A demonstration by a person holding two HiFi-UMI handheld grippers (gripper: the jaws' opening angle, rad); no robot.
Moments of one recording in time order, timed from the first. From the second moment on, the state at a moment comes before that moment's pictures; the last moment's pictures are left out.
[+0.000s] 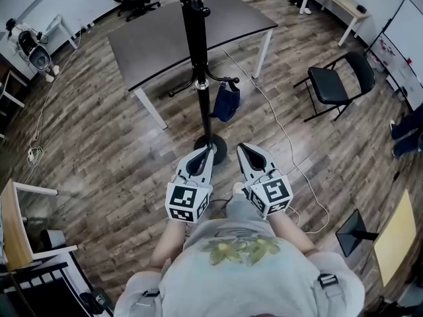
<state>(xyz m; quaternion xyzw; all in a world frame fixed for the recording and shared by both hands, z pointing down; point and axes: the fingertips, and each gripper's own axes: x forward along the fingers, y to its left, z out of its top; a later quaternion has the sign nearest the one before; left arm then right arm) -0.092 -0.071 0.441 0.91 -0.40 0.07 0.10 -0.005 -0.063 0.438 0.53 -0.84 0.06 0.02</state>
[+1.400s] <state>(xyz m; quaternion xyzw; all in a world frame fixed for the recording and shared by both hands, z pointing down) -0.059 -0.150 0.460 0.88 -0.45 0.09 0.11 0.040 -0.198 0.470 0.52 -0.84 0.10 0.05</state>
